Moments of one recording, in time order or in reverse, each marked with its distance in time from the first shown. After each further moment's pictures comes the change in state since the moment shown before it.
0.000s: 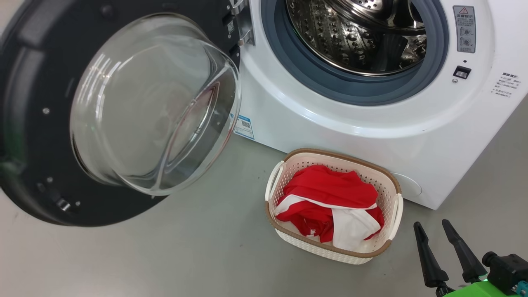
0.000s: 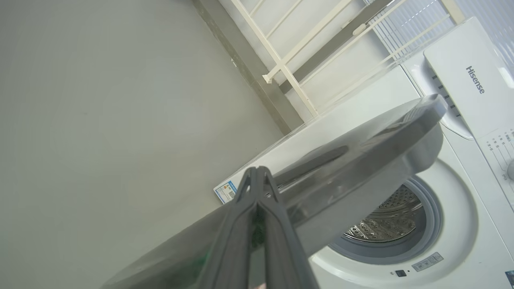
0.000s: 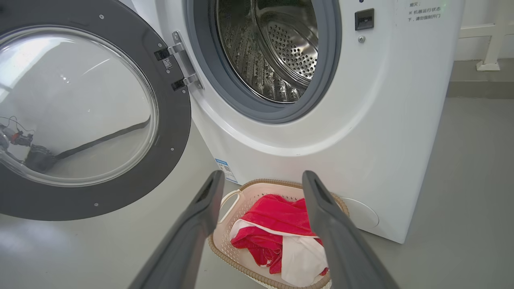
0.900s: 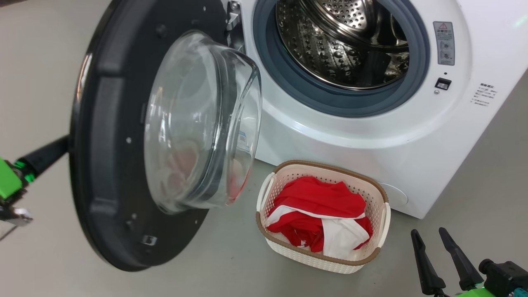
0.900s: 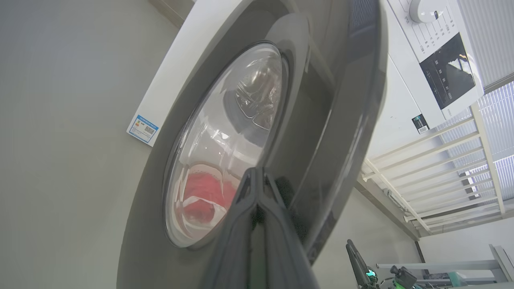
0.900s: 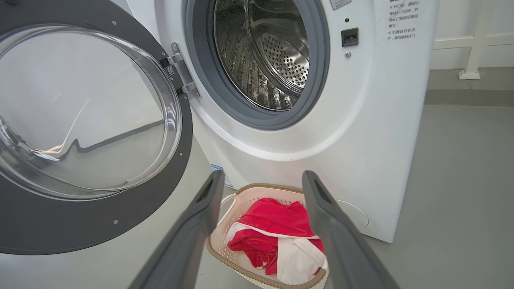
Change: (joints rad) left arm 0.211 0.025 -0.151 -0.470 -0.219 0.001 0.235; right arm 0.024 0.018 0.000 0.004 0.000 0.000 0.000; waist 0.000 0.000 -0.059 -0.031
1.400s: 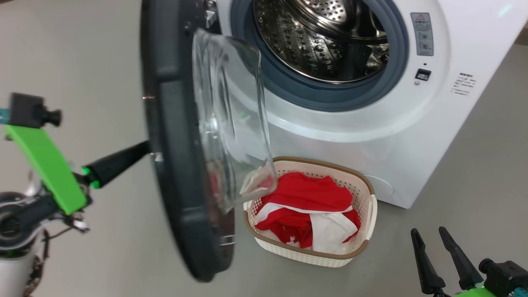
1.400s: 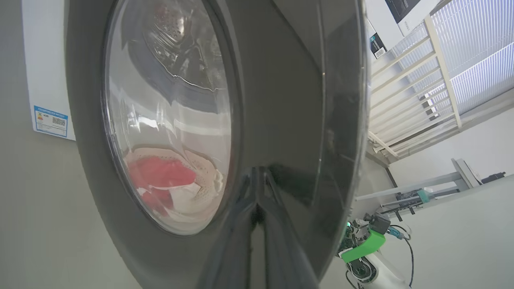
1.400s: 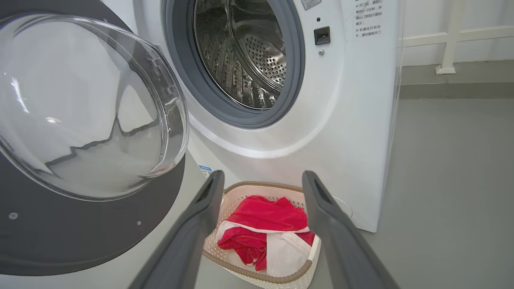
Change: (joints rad) left arm 0.032 -0.053 -0.123 -0.224 -0.005 0.000 0.012; right arm -0.002 0.004 -0.002 -0.002 0.000 0.000 0.000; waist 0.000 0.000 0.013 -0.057
